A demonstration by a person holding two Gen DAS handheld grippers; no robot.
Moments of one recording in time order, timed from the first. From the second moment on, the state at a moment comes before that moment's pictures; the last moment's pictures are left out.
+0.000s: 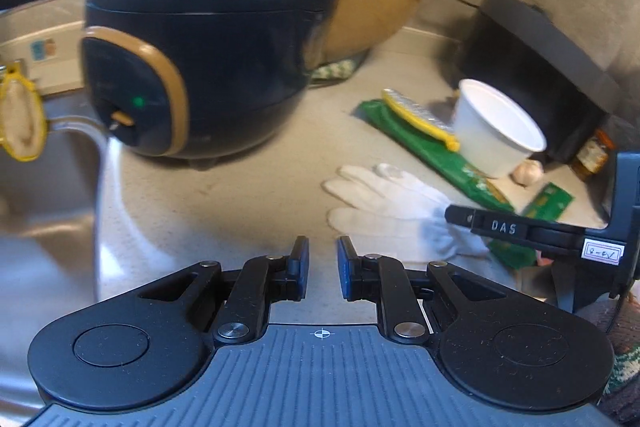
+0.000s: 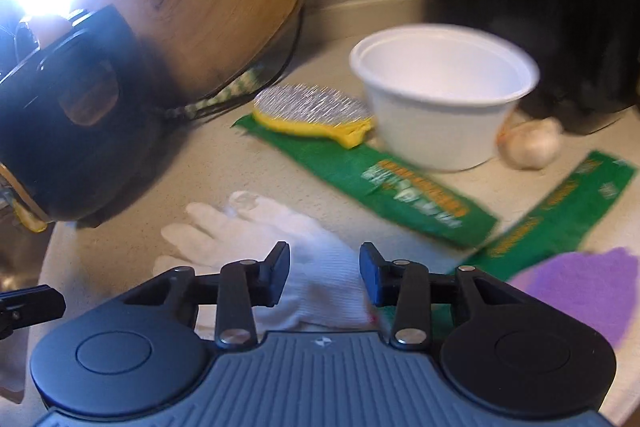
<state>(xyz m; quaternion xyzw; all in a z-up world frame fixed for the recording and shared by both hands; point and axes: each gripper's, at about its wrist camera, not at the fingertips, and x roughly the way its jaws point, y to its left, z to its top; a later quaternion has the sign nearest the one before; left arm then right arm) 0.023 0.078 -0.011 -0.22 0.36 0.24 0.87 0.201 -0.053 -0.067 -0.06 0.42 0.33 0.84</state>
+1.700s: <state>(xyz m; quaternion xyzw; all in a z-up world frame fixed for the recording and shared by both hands) 0.023 0.082 -0.028 -0.25 0.39 0.22 0.86 0.196 -0.034 -0.034 -0.17 0.29 0.41 0.85</state>
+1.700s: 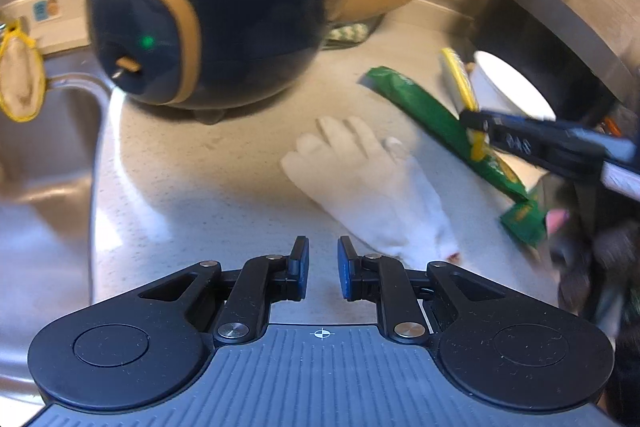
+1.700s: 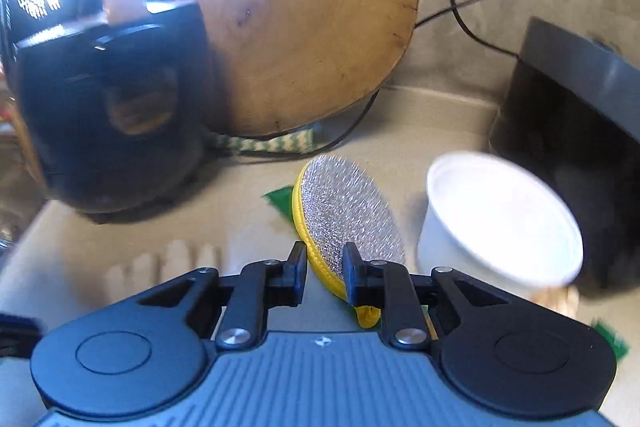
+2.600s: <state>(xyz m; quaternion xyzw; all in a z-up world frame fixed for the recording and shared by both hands) 0.073 0.090 -0.021 -0.25 0.37 0.15 0.88 0.127 -0.136 -0.043 -0.08 0.37 0.36 0.85</state>
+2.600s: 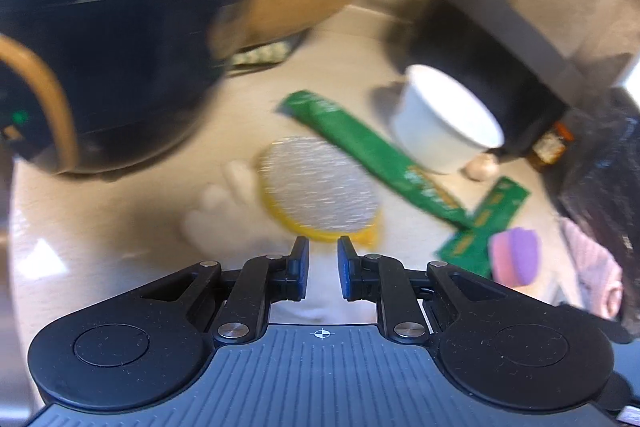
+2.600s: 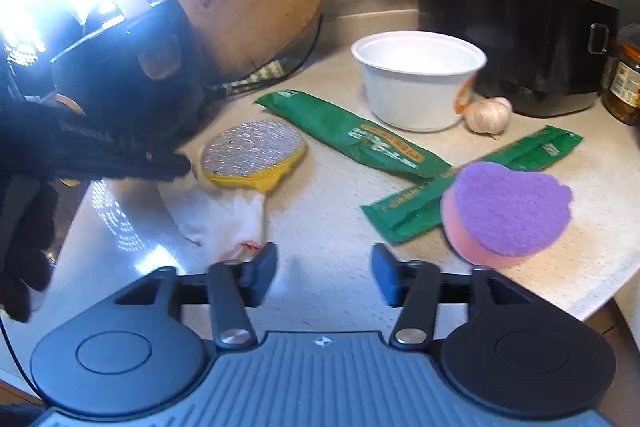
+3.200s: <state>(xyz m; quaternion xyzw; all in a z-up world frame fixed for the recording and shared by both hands) 0.080 0.154 -0.042 -0.35 0.32 0.15 0.87 0.206 -0.018 -0.067 -0.07 0.40 0.36 0.84</state>
